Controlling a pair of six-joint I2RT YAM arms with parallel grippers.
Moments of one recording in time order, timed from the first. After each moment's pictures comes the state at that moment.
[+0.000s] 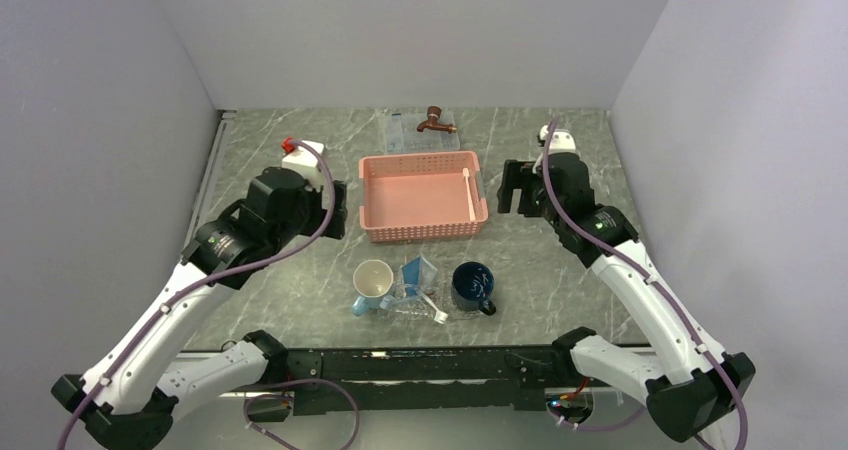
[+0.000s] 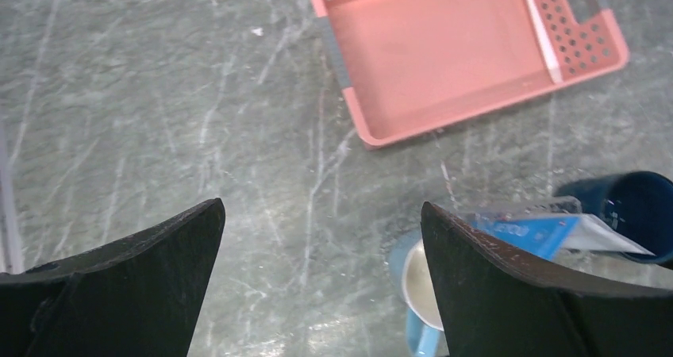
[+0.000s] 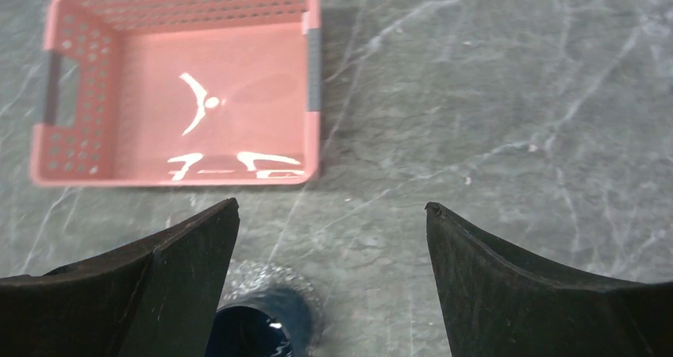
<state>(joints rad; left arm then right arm) -0.64 0.93 1.16 -0.80 -0.29 -0.25 0.45 1.01 1.06 -0.60 0.21 0.31</state>
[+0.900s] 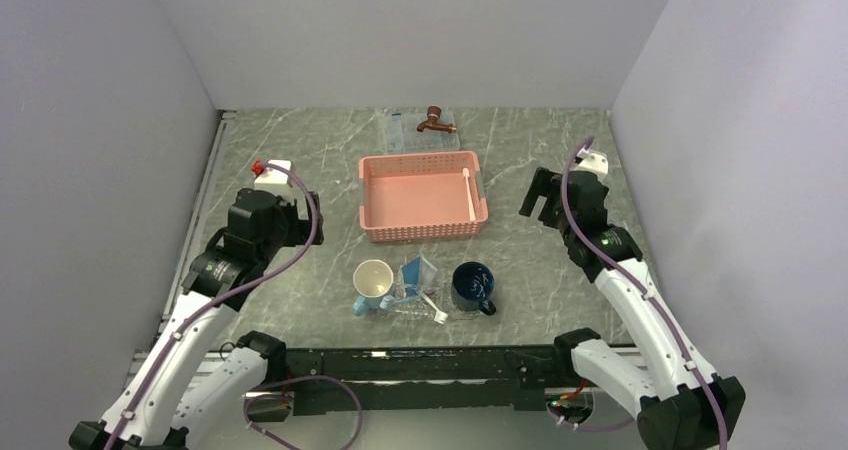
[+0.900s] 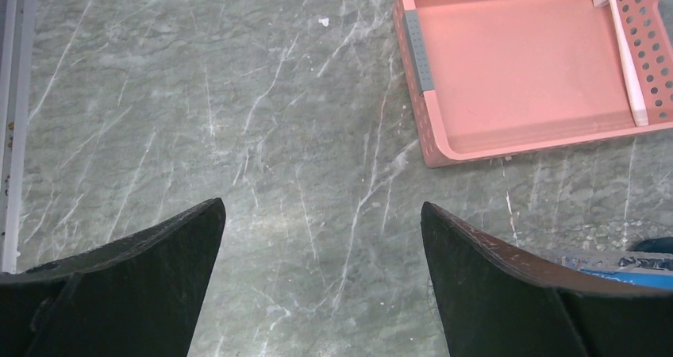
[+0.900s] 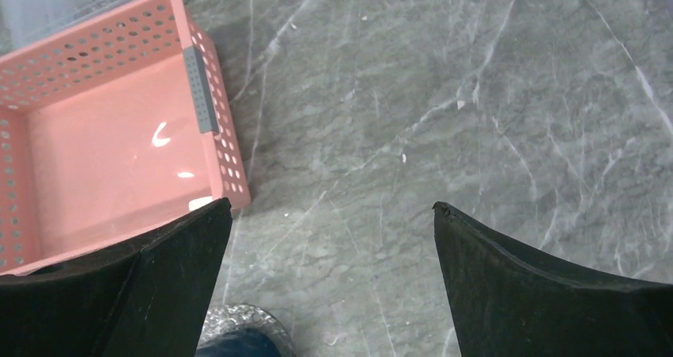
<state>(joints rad) -0.36 0.75 0.84 -0.59 -0.21 -0.20 0.26 0.91 0.85 -0.49 0.31 0.42</state>
